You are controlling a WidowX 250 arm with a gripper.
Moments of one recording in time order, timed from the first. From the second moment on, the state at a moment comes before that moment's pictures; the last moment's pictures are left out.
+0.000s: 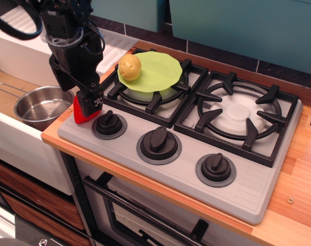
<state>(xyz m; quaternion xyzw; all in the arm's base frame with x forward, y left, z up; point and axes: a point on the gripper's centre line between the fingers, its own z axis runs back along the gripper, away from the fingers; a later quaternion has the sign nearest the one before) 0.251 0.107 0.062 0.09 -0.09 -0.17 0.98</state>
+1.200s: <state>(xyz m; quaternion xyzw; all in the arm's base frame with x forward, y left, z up) 0.262 0.109 0.044 0.08 -0.14 -0.20 0.97</state>
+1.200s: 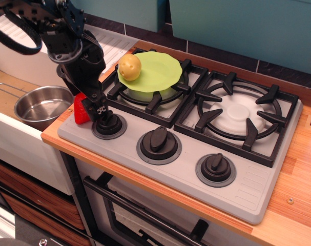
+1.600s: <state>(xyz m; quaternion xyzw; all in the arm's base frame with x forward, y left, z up) 0.261 0.109 0.039 0.07 -0.15 -0.21 0.97</state>
